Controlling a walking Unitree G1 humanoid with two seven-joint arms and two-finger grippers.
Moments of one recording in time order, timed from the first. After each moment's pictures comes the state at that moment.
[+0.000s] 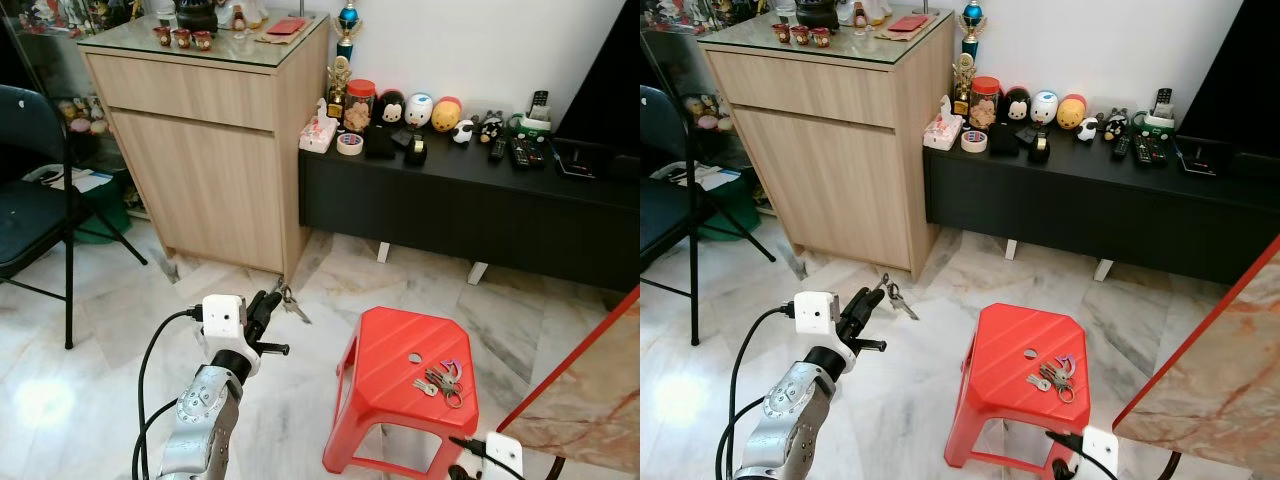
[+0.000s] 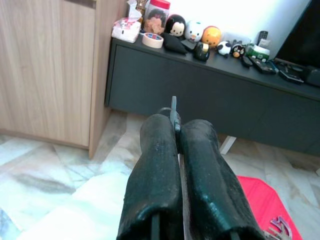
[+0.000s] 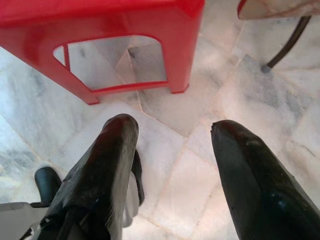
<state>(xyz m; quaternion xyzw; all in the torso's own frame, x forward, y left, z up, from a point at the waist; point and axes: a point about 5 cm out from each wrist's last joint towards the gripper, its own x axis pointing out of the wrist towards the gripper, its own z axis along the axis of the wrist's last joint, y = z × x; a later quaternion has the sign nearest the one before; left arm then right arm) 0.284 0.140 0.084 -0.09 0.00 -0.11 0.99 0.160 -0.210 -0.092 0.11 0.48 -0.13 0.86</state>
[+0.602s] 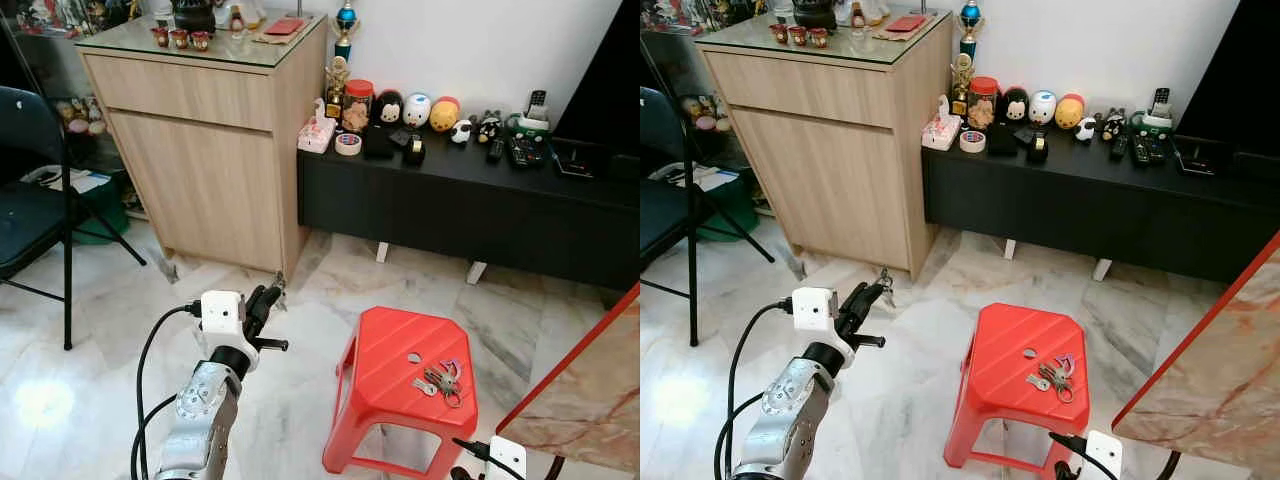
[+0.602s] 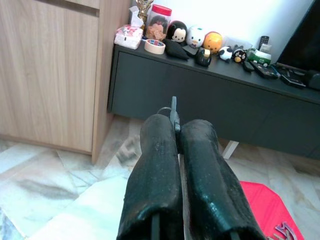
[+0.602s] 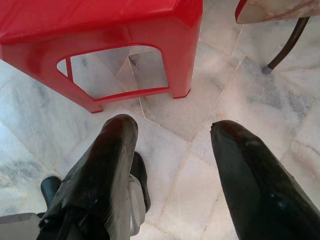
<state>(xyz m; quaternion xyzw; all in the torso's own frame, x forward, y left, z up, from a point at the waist) 0.285 0.142 0.087 -0.09 -0.01 -0.11 0.99 0.164 -0.208 -0.090 0.12 0.47 -0.14 0.86</state>
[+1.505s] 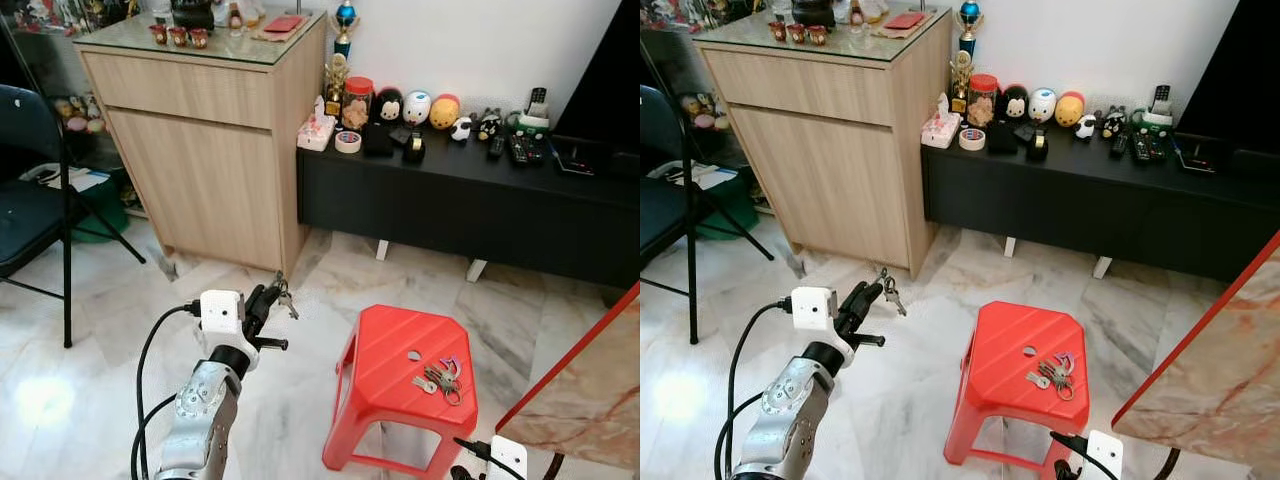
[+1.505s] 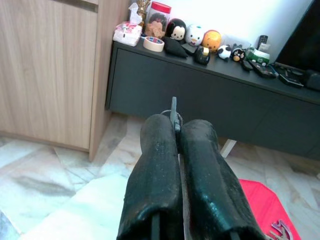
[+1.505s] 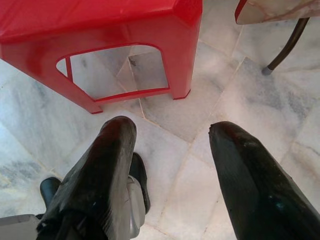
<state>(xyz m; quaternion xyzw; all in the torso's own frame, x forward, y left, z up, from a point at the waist) 0.285 0.139 0.088 -0.09 -0.01 -0.11 0.99 0.165 -0.208 -0.089 0.13 0.46 -0.14 0.87</state>
